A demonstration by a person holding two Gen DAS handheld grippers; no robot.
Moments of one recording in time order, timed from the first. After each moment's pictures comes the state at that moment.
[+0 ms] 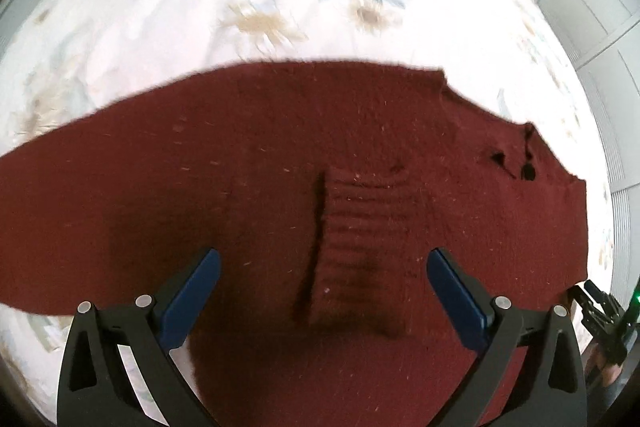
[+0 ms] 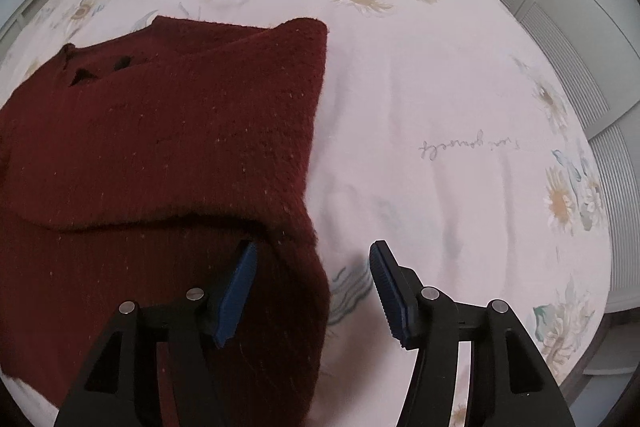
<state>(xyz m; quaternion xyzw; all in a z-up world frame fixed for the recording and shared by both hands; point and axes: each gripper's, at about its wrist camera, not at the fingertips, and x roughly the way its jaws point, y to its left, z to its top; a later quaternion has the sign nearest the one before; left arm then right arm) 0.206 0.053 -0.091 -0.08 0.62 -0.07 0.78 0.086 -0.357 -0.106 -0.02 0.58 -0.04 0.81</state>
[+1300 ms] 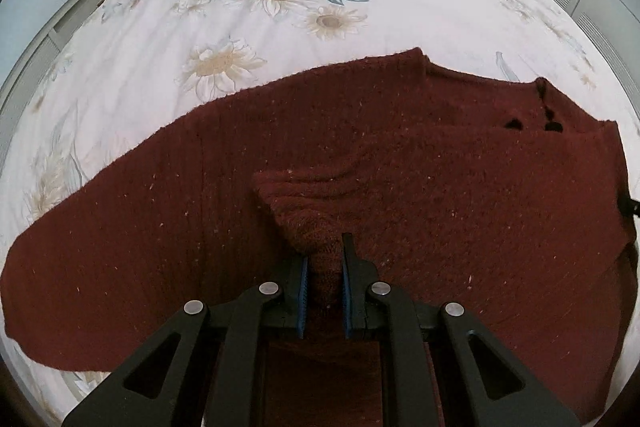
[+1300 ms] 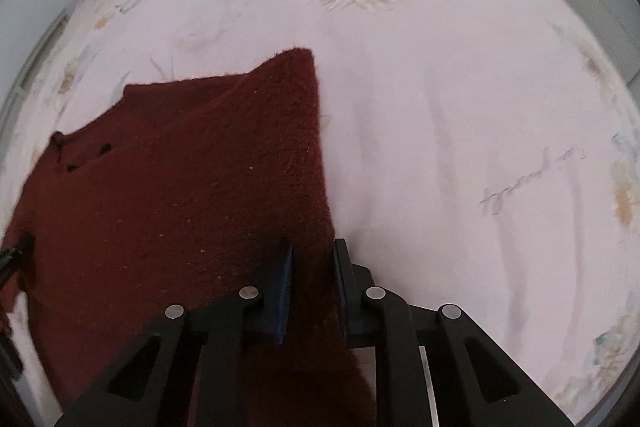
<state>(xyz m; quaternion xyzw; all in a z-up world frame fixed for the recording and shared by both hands) 0.191 0.020 -0.101 0.06 0.55 -0.06 0.83 0.152 -0.372 -0.121 0.10 0.59 -0.03 0.80</state>
